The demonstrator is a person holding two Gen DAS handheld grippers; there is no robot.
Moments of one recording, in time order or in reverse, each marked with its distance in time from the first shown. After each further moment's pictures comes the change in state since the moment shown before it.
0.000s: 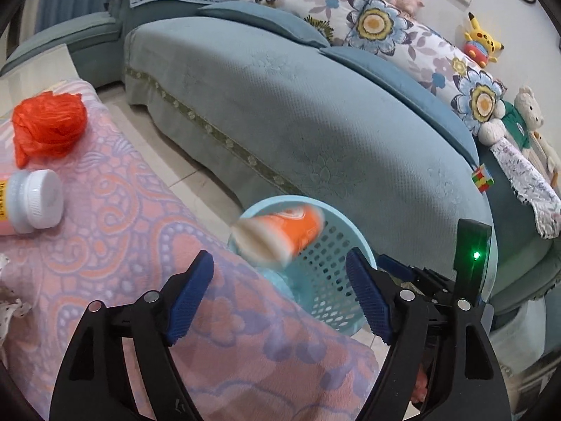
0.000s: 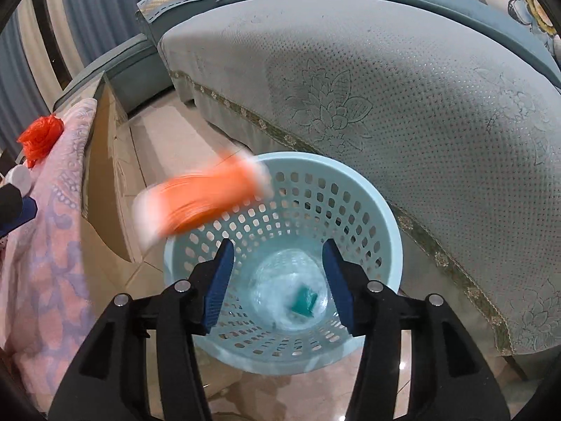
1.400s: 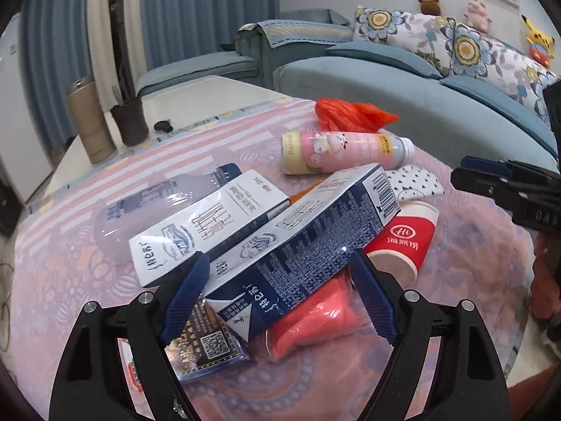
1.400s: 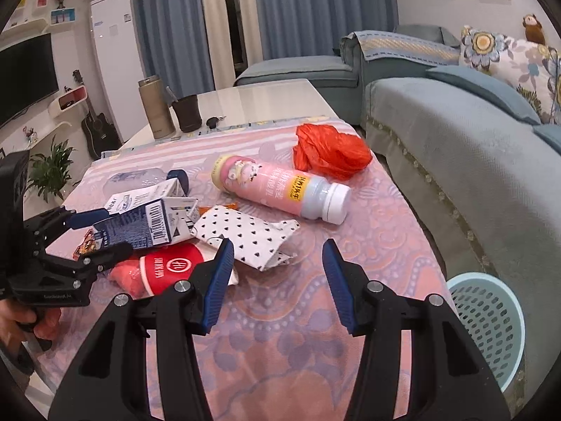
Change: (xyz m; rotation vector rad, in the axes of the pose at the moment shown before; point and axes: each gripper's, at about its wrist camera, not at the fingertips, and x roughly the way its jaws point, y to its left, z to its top) left arm -0.220 0.177 -0.090 0.026 -0.138 0.500; right arm -0.097 0.272 -0.019 -0.487 -0.161 0.462
